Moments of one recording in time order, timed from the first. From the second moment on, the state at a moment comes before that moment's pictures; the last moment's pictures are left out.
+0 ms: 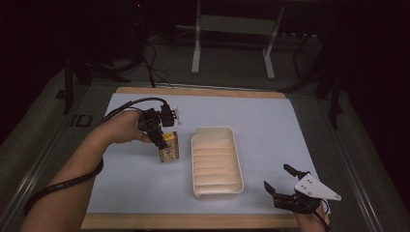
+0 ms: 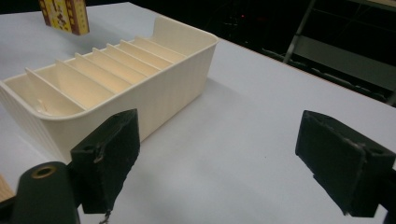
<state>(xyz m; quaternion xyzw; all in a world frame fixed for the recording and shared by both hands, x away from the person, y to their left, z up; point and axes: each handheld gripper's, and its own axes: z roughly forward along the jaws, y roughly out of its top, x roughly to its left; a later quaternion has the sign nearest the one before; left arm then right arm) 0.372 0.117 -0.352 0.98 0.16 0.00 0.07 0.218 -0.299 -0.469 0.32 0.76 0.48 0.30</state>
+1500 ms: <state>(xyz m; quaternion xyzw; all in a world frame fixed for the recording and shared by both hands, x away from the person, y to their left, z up) 0.397 0.076 -0.340 0.97 0.09 0.05 0.24 0.219 -0.301 -0.470 0.32 0.76 0.48 0.29</state>
